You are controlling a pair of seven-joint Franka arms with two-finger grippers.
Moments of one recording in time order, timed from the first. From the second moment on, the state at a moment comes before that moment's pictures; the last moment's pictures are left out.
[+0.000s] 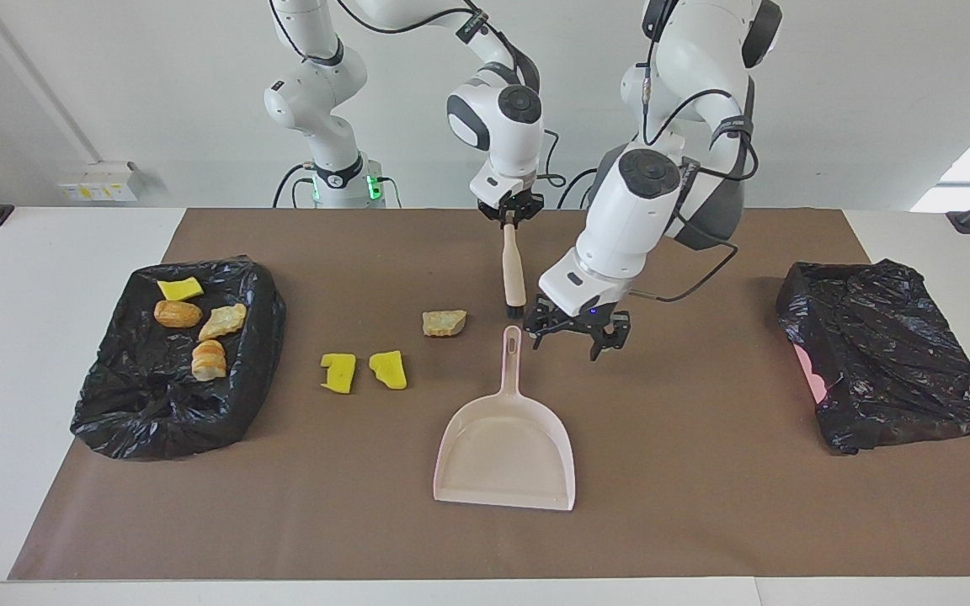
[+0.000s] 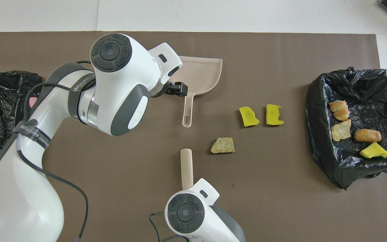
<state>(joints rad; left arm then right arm) -0.37 0.44 -0.19 -1.45 -0.03 2.06 -0.31 0.87 0.02 0.00 -2.18 0.18 2.04 0.79</state>
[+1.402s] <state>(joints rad) -0.45 0.55 -0.18 -1.51 -0.02 2.17 -0.34 0.13 -0.15 -0.02 -2.25 -0.13 1.91 0.02</state>
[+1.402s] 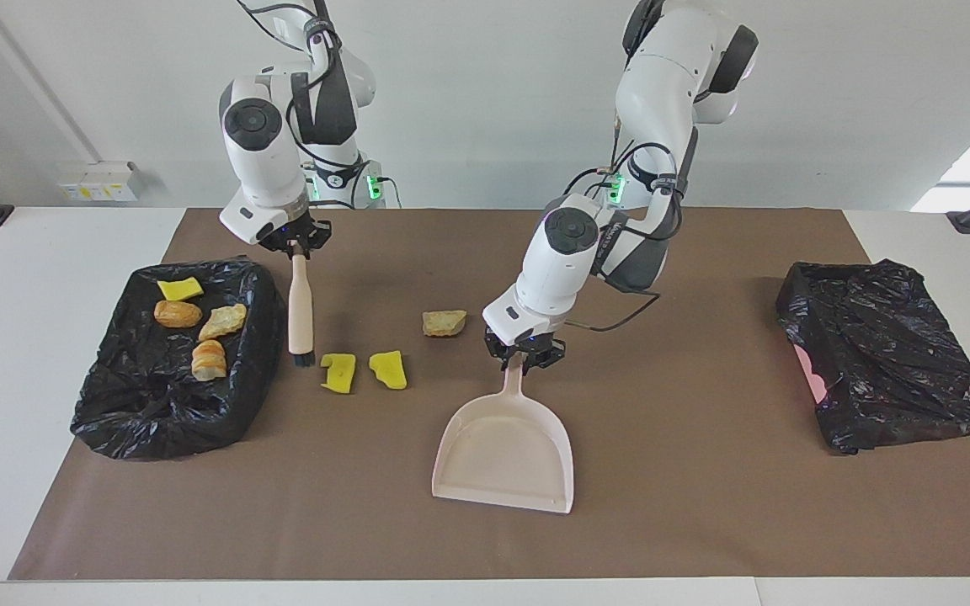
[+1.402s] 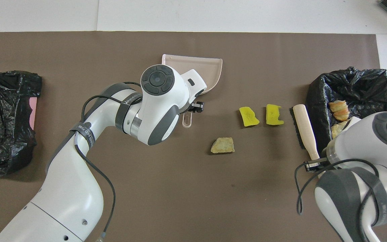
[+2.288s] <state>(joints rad) -0.27 0.35 -0.17 -1.55 -0.02 1.78 0.52 0.11 0.00 -0.01 -2.27 -0.16 2.07 0.03</state>
